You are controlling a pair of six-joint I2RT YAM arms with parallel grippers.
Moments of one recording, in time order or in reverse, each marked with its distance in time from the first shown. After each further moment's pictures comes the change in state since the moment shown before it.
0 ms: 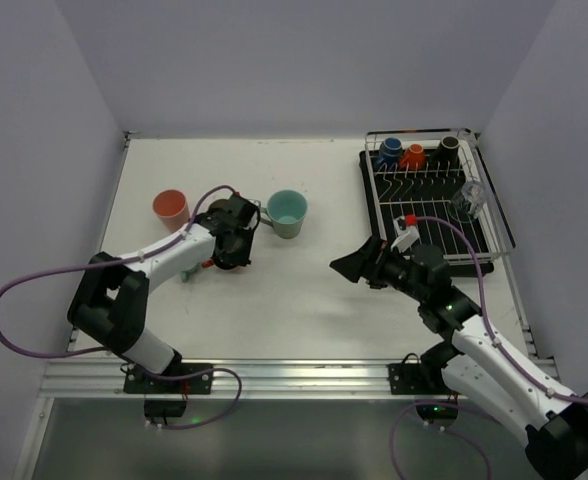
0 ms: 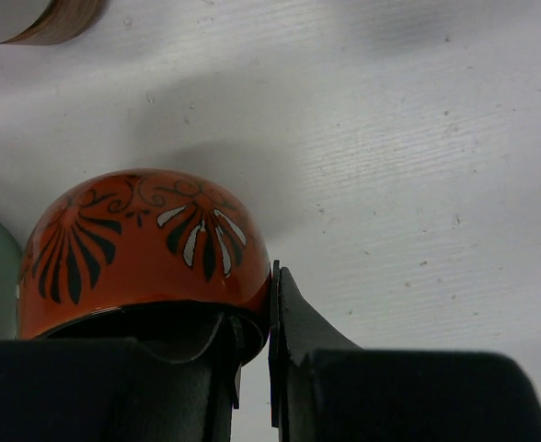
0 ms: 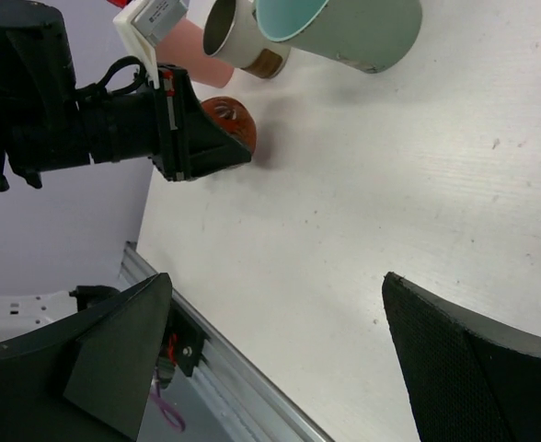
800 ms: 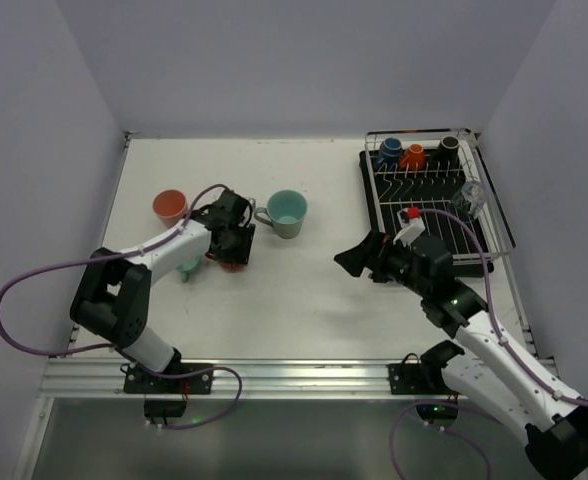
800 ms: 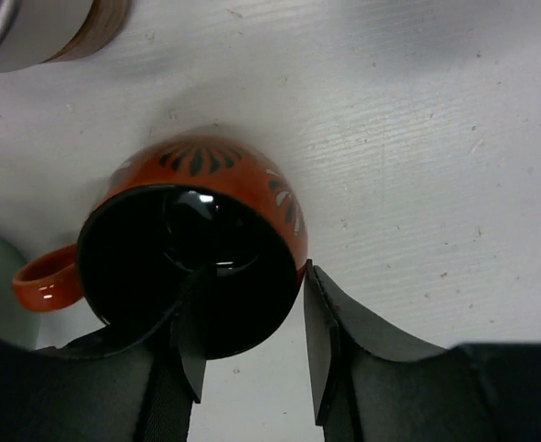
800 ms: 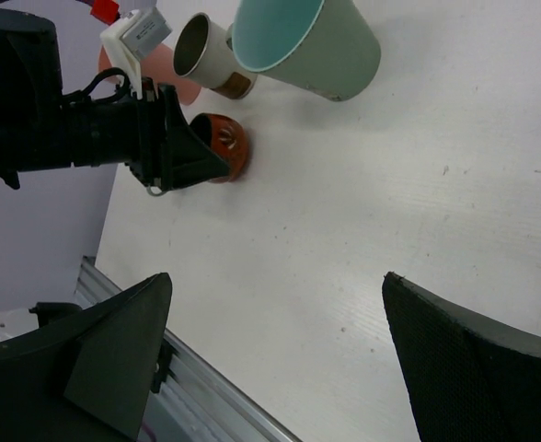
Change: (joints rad) left arm 0.093 0.048 0.001 0.024 0.087 0.056; right arm 0.000 0.003 0.089 -0.139 0.083 -0.105
